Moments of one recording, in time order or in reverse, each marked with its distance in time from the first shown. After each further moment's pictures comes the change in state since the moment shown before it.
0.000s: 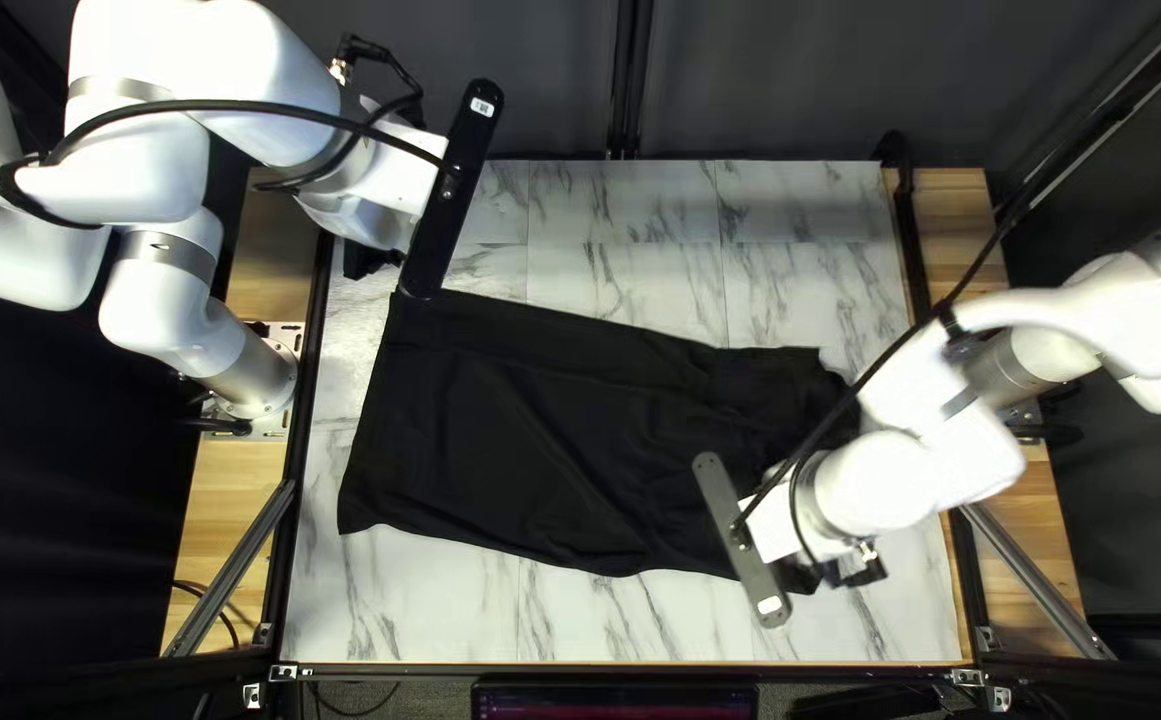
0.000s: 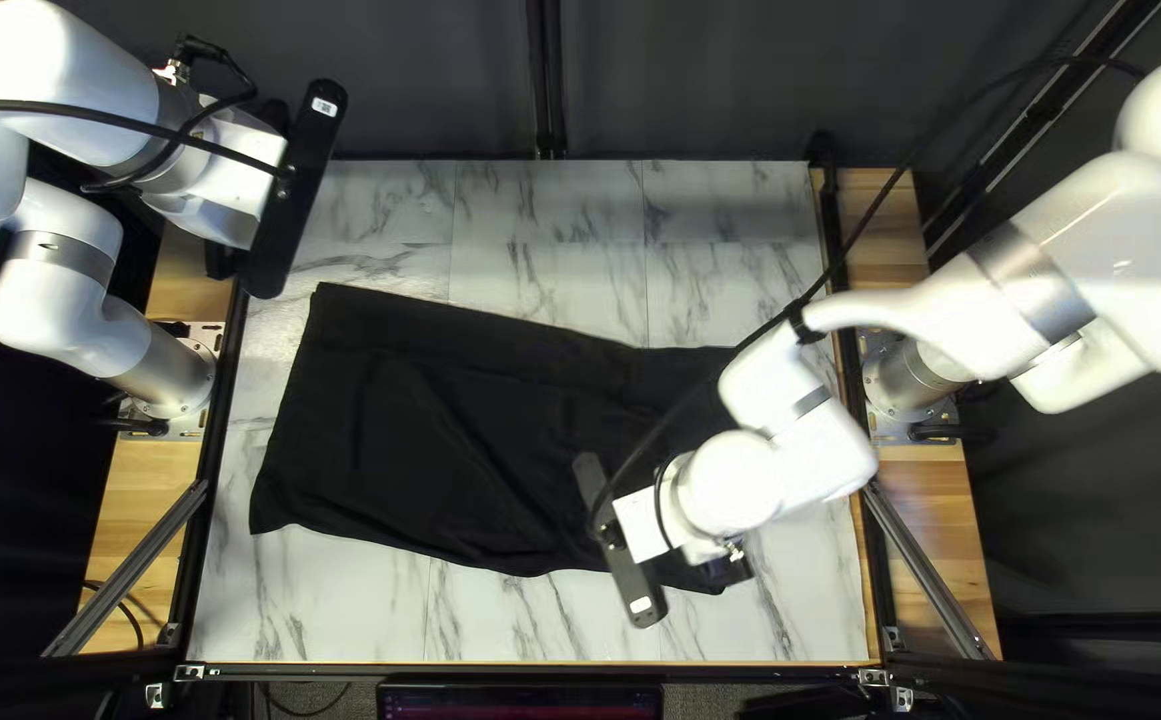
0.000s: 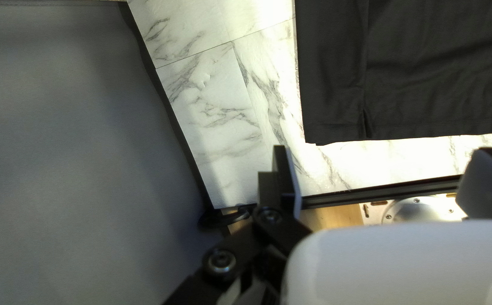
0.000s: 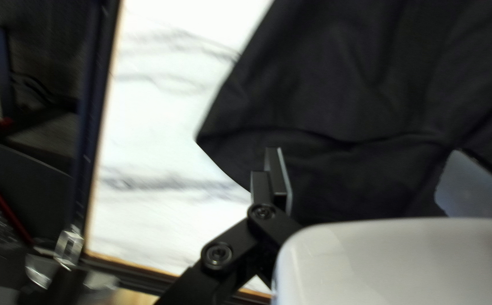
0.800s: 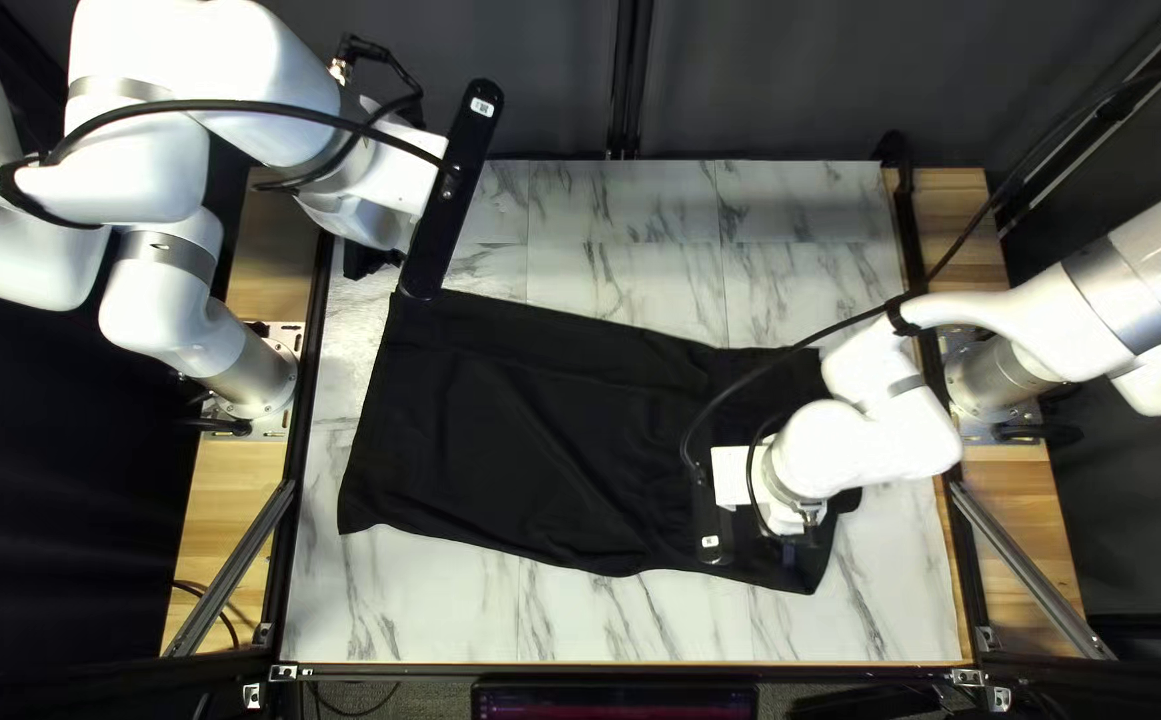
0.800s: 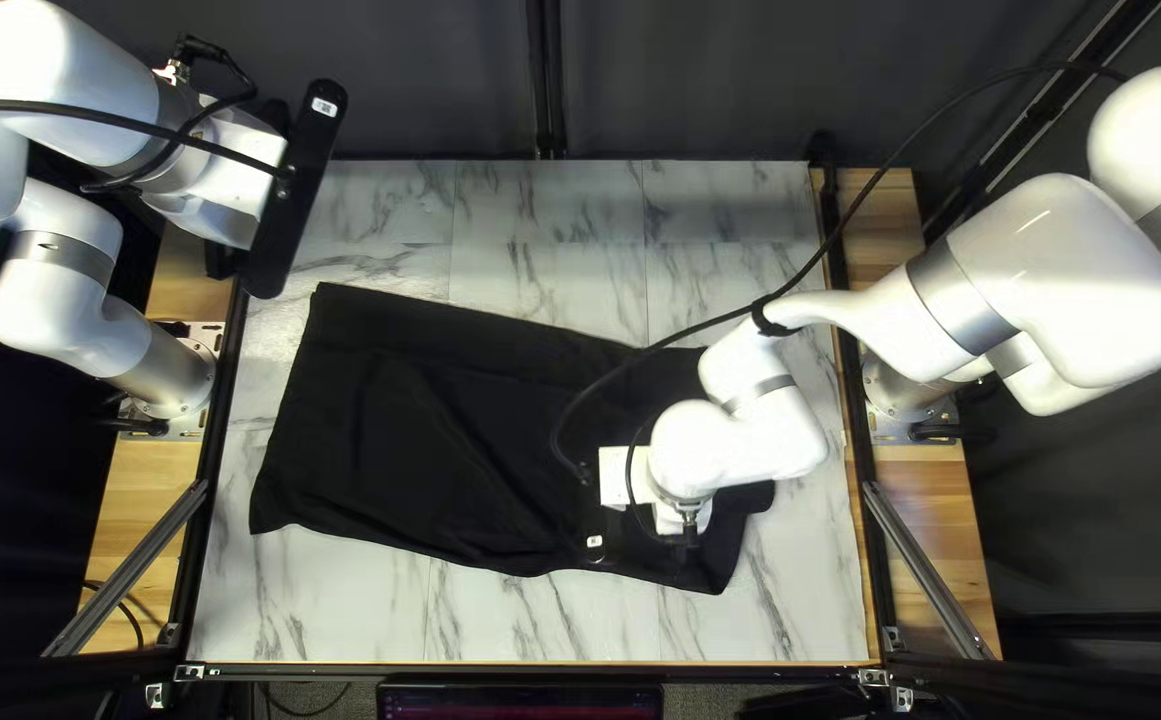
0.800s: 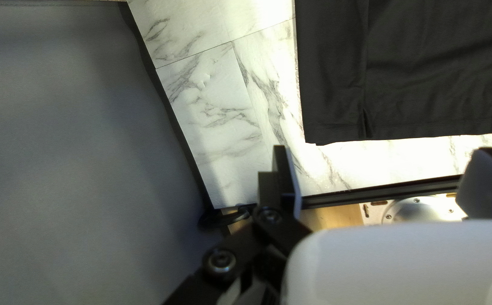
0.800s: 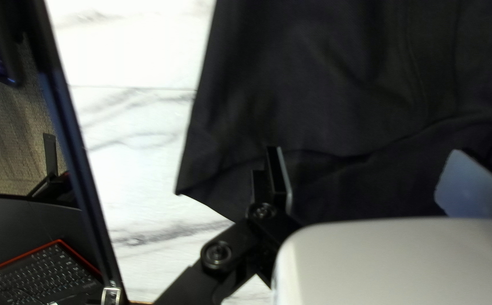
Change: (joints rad) left arm 0.000 0.000 0.000 0.000 0.000 0.000; right arm -0.087 -0.021 0.162 0.100 -0.140 -0.064
